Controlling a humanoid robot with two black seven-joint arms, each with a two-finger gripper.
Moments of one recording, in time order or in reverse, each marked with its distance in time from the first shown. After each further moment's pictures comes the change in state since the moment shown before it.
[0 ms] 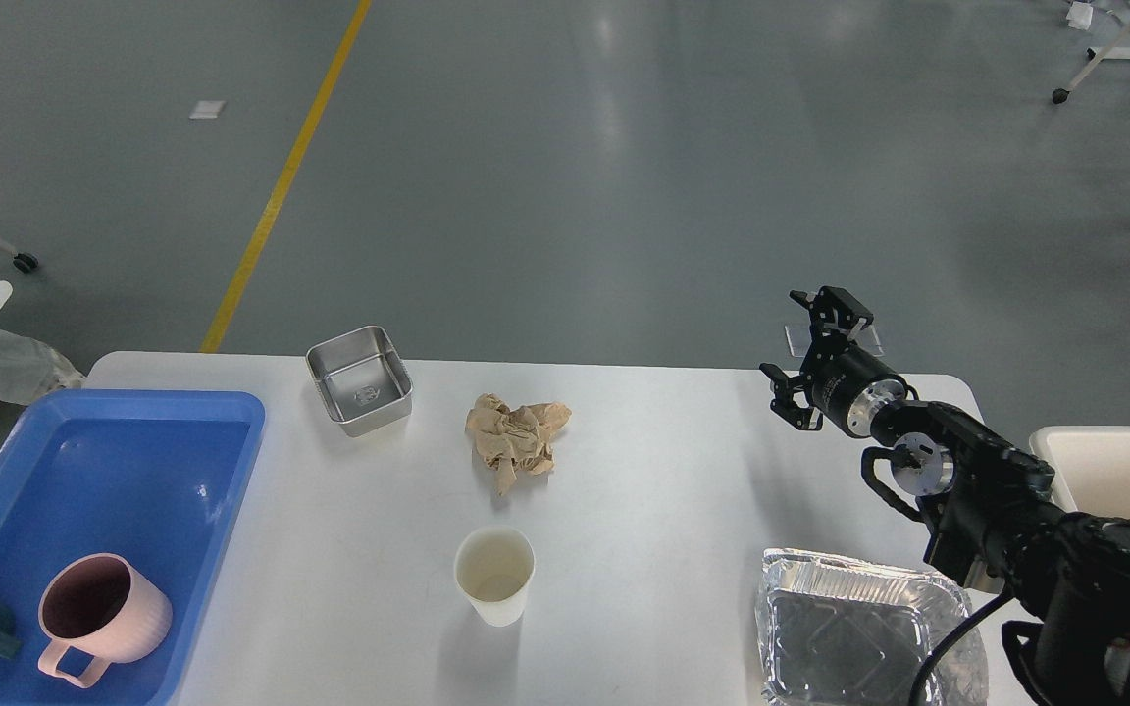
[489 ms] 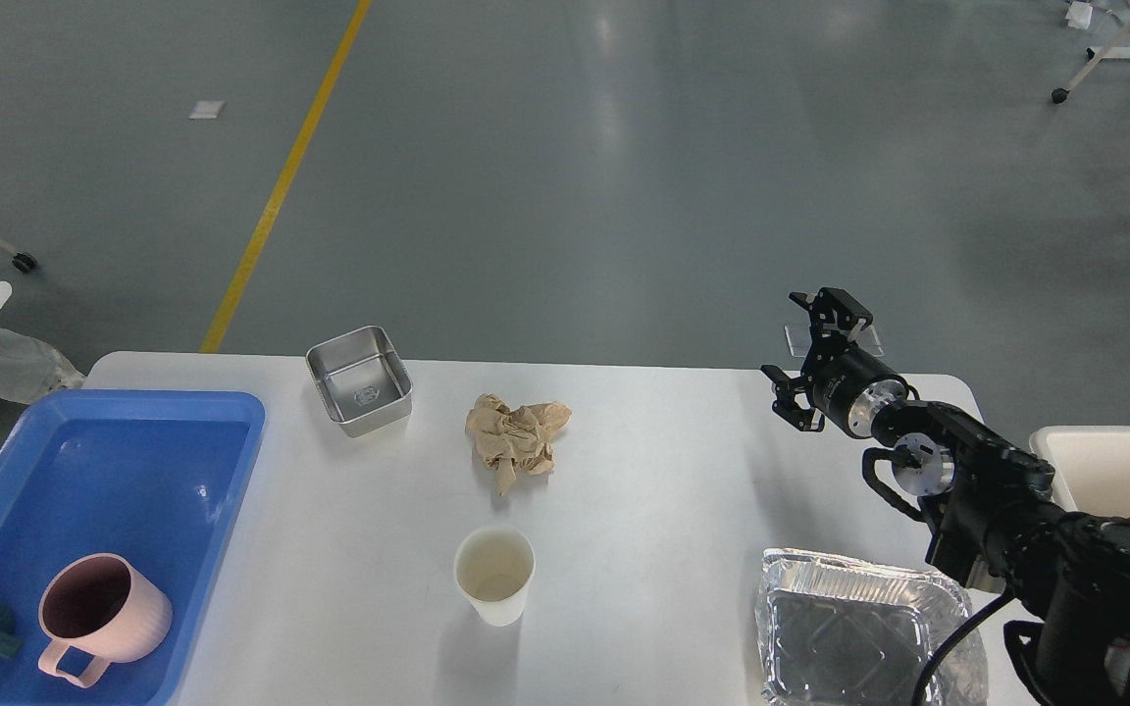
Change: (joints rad) left arm -0.044 -0.030 -0.054 0.009 0.000 -0.022 0.071; right arm 0.002 -0.001 -0.018 -0.001 0.000 -0.002 0.000
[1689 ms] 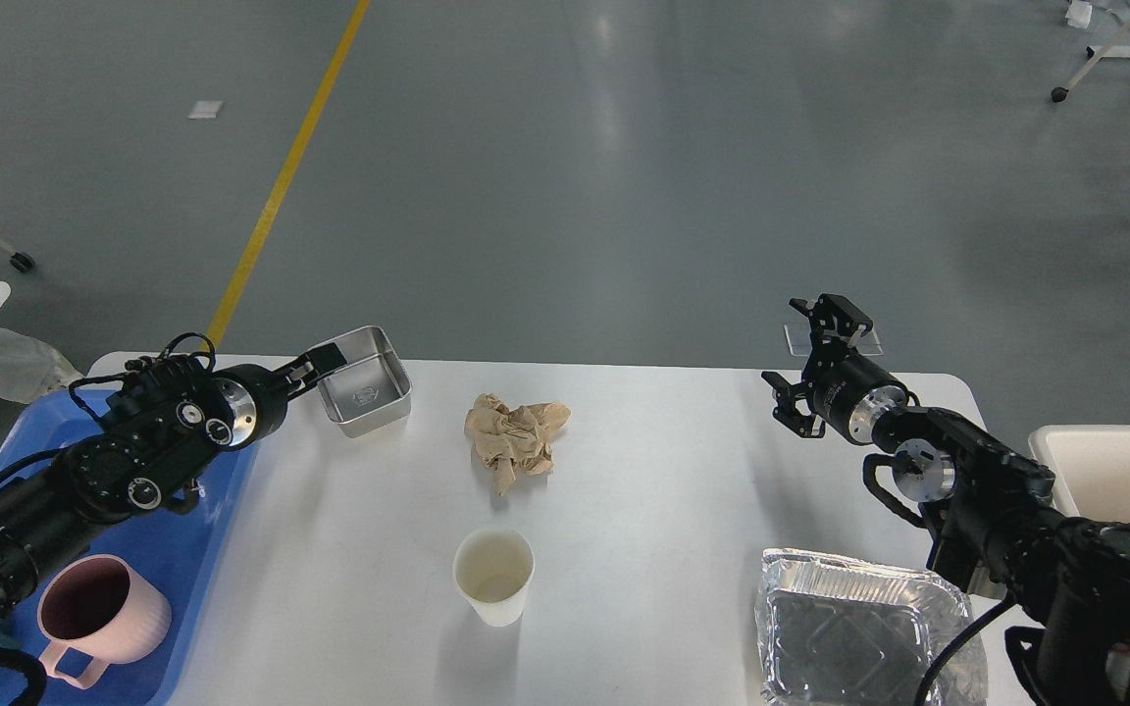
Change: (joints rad) left arm -0.008 -1.187 0.285 0.725 0.194 0.805 0.370; right arm -0.011 -0.002 -0.001 0.000 0.000 0.002 0.000
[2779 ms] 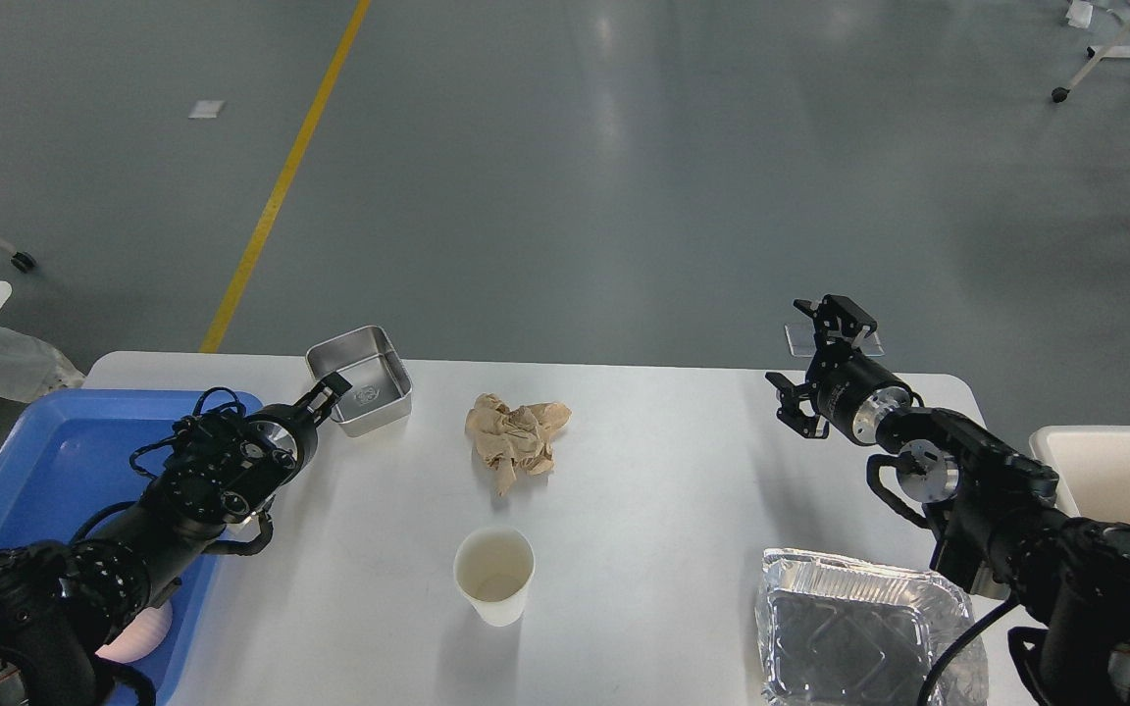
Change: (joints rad) left arm -0.007 -0.229 0.060 0.335 -0.250 0.163 -0.051; right arm -0.002 -0.004 0.000 -0.001 0.000 0.001 -0.001
